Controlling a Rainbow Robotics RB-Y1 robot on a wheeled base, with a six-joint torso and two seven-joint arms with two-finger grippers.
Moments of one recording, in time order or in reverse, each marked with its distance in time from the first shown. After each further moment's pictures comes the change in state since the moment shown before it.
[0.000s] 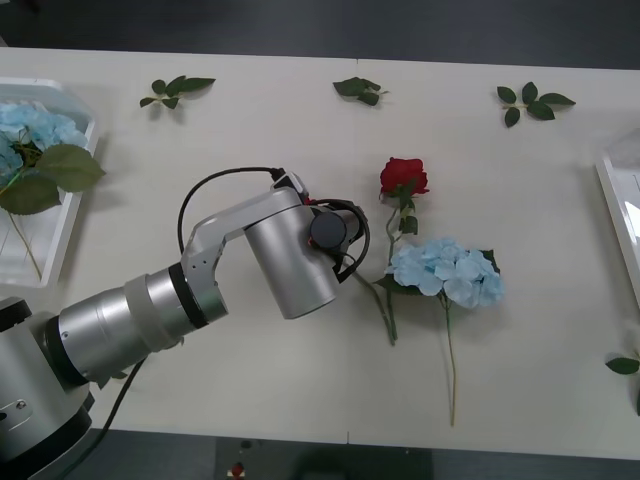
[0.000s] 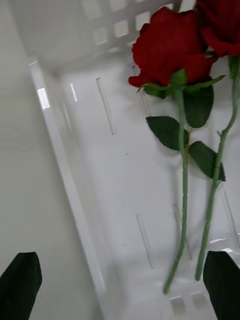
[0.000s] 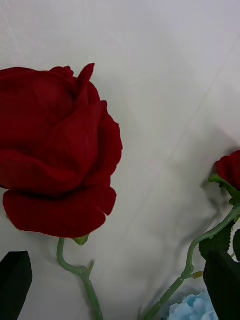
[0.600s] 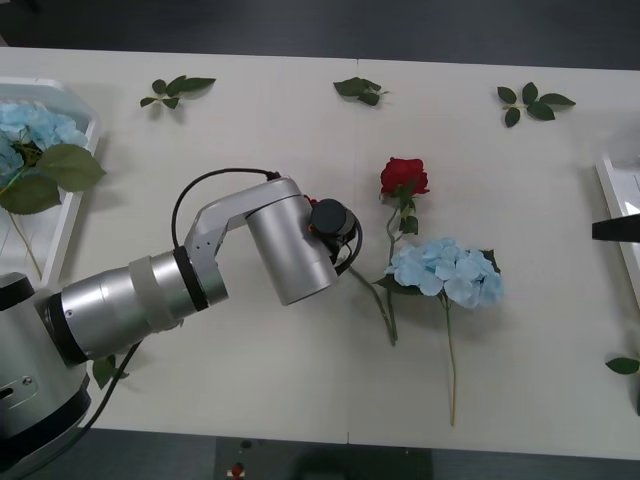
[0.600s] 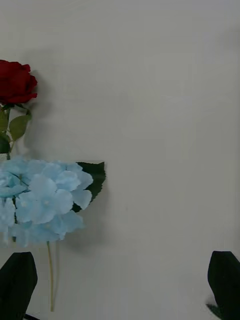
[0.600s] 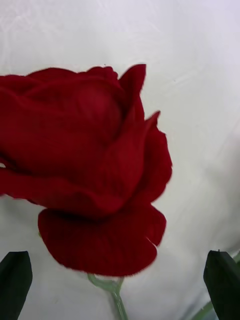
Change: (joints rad) right arm 0.126 0.178 0.014 -0.562 -0.146 0.240 -0.156; left arm -0.075 0.014 -0.053 0.103 0.116 0.000 0.001
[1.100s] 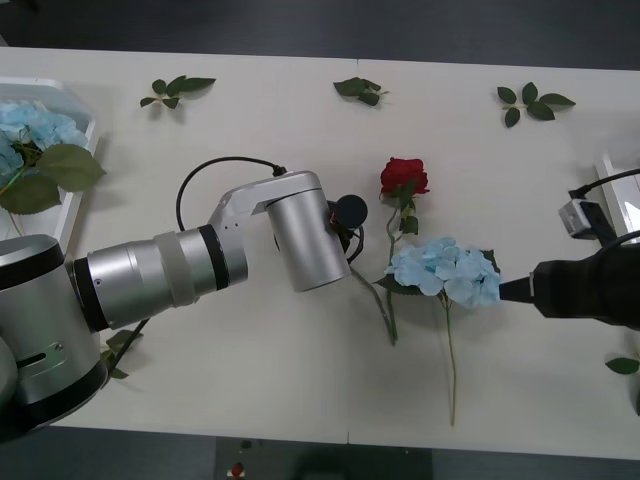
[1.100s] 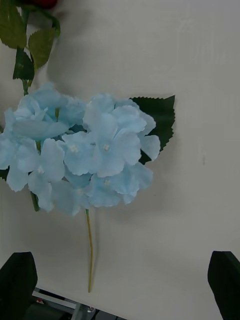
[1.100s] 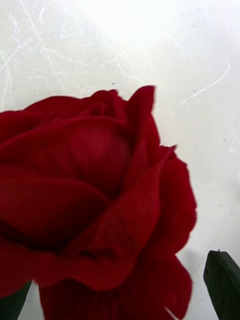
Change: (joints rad) right arm 0.119 0.127 0.294 -0.301 0.266 -0.003 -0.241; left arm -0.143 -0.038 -0.137 0.181 0.081 0.000 -0.003
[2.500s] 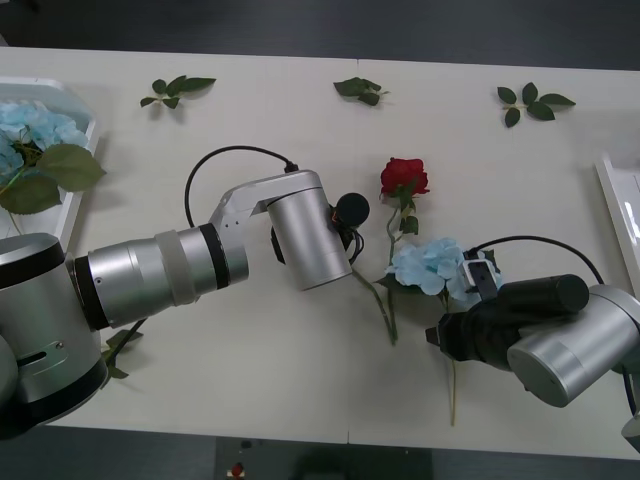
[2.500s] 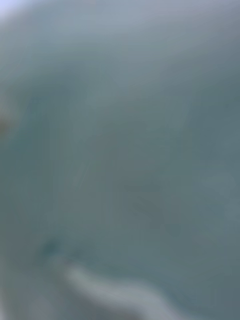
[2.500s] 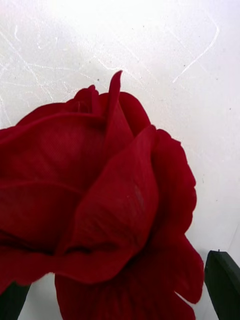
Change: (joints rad) right arm -0.051 -0.002 0.571 0.226 0.455 -0.367 -0.216; left arm -0.005 0.000 -0.003 0.000 0.029 0.052 -0.243
